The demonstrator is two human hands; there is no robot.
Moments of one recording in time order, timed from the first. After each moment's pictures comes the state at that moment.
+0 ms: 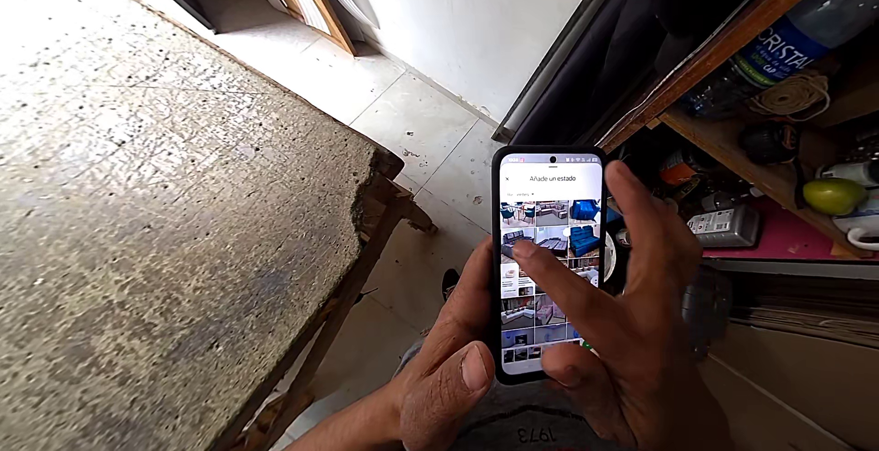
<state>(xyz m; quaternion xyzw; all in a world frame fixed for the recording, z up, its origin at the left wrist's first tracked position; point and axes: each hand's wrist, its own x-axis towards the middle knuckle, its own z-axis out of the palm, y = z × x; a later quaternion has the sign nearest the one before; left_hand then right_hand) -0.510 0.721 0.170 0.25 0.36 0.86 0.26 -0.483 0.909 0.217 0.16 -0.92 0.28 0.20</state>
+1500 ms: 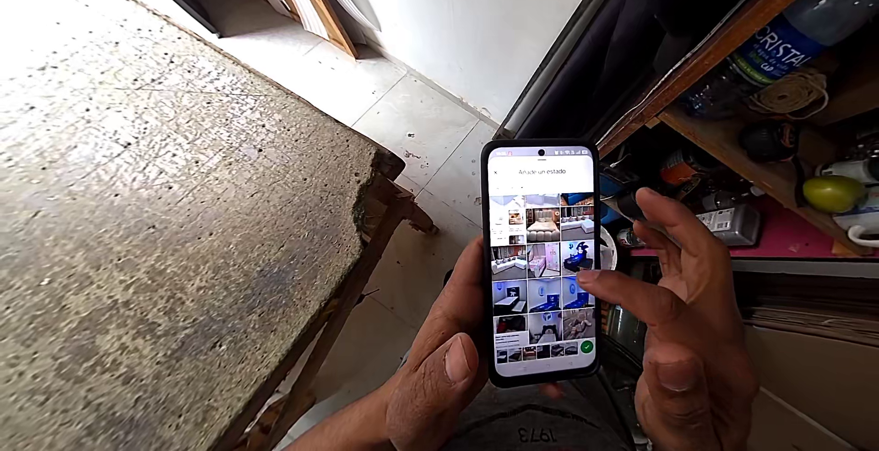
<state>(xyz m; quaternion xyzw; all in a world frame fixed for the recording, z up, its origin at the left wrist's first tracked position) -0.507 0.717 0.177 0.22 0.30 0.88 0.29 -0.465 0.931 0.211 0.12 -0.86 0.45 0.21</state>
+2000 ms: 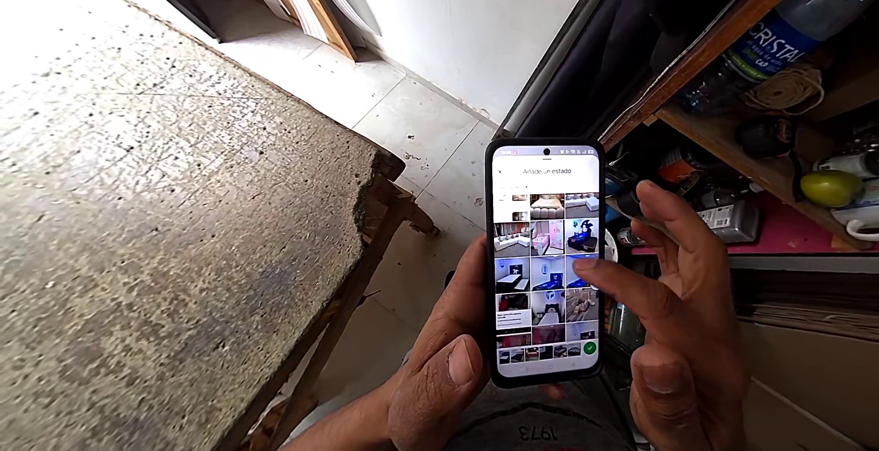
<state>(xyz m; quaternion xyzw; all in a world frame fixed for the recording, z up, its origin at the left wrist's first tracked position) -0.504 0.716 0.179 0.23 0.31 0.87 0.30 -0.462 0.928 0.213 0.13 -0.87 0.42 0.21</state>
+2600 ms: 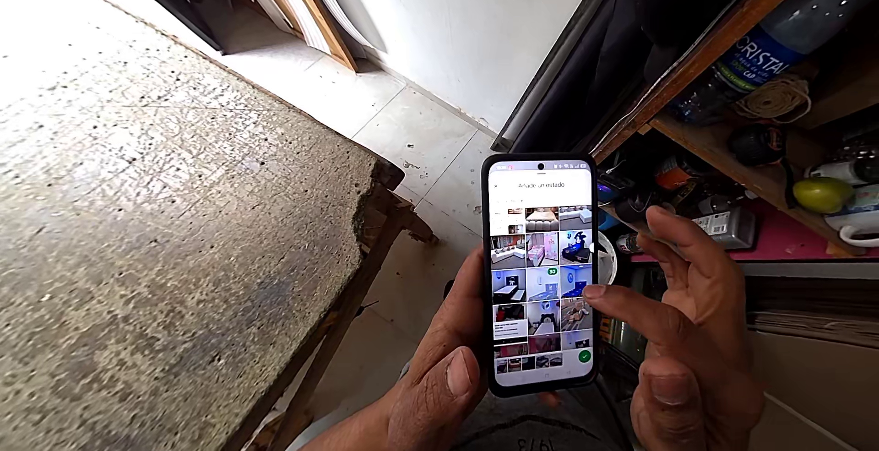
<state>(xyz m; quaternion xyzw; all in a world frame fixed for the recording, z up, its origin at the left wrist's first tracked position) -0.504 0.718 0.176 0.25 0.30 0.87 0.29 -0.457 0.931 0.208 0.11 -0.86 0.42 0.26</state>
